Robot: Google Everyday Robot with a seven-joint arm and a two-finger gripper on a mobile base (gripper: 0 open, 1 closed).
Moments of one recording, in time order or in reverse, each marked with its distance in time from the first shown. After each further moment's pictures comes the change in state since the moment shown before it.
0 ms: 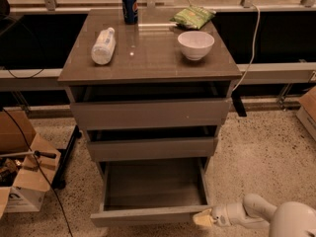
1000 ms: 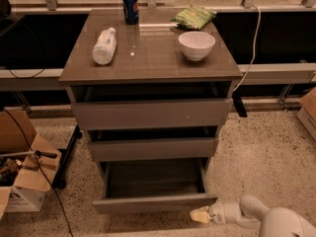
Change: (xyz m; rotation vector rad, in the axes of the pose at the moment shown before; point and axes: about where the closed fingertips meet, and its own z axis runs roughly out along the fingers) arm -0.004 -0.029 0.021 -0.018 -0.088 0.024
